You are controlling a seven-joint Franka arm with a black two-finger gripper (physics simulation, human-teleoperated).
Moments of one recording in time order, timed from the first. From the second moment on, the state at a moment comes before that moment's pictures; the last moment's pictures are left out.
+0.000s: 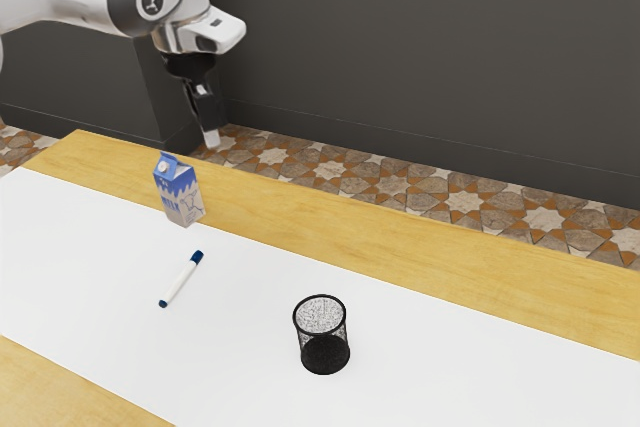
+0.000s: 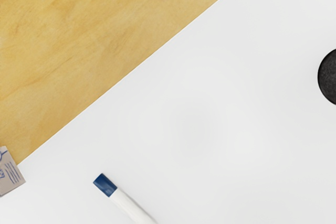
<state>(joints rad) -0.17 0.08 0.15 -1.62 0.04 1.74 0.66</state>
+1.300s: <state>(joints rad) -0.04 0.37 0.23 -1.92 0.02 2.20 0.07</state>
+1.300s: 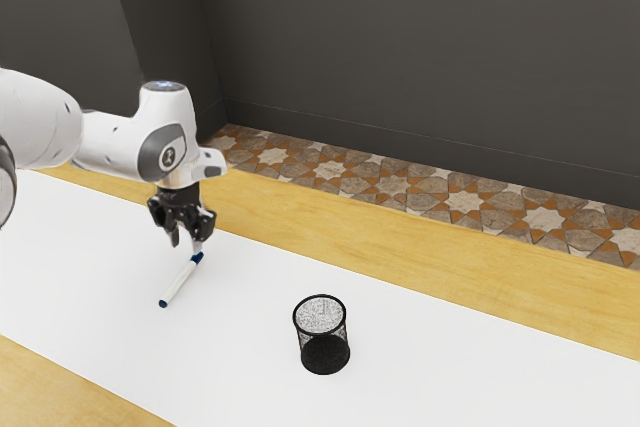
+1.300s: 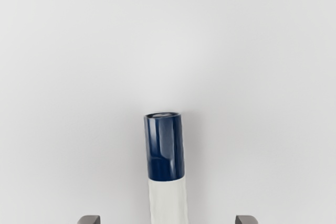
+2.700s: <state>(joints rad) -0.25 0.07 0.14 -2.02 0.03 2.28 -0.13</state>
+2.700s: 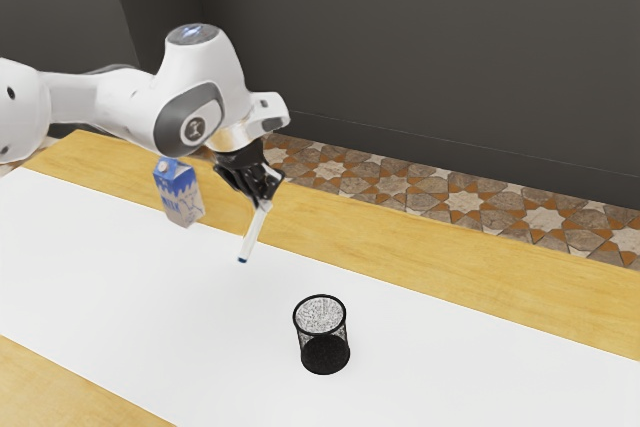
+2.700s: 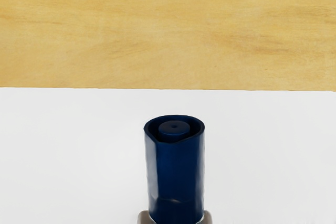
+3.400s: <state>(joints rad) -0.41 0.11 0.12 -2.09 0.03 2.56 -0.18</state>
